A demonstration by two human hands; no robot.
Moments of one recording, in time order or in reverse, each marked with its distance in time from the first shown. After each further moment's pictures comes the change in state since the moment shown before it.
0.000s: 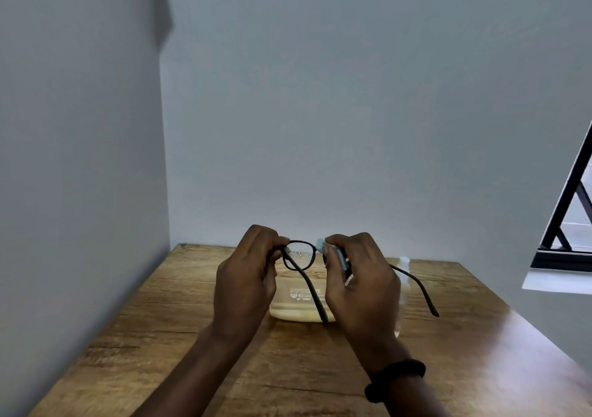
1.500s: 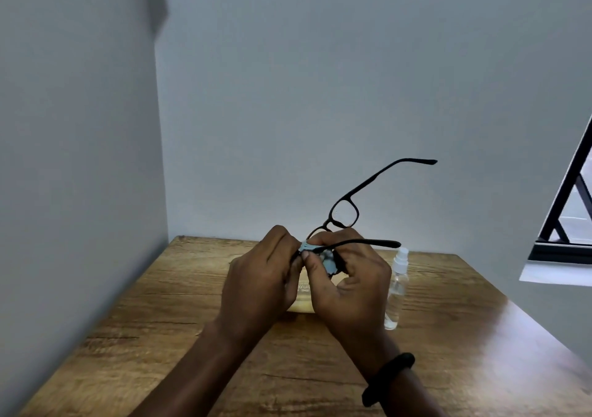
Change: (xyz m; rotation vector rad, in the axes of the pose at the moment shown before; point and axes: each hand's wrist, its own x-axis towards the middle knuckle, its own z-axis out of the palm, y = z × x) left_hand -0.004 0.015 0.004 0.160 -0.065 0.220; right_hand -0.003 -0.021 -0.004 0.418 0.019 -0.051
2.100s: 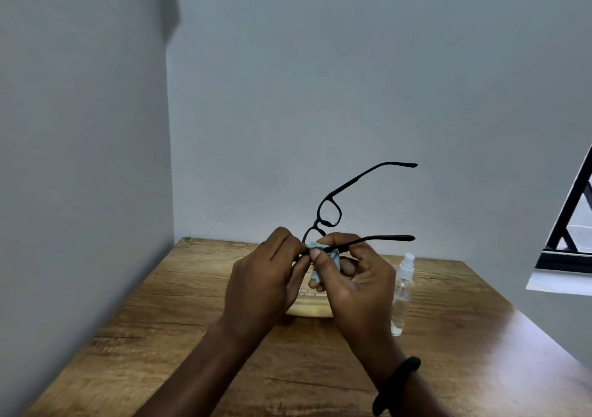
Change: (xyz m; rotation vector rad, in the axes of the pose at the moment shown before) left_hand -0.003 -0.007 0.001 0.006 -0.005 -0.033; right_hand -0.001 -0.007 0.002 0.364 -0.037 0.380
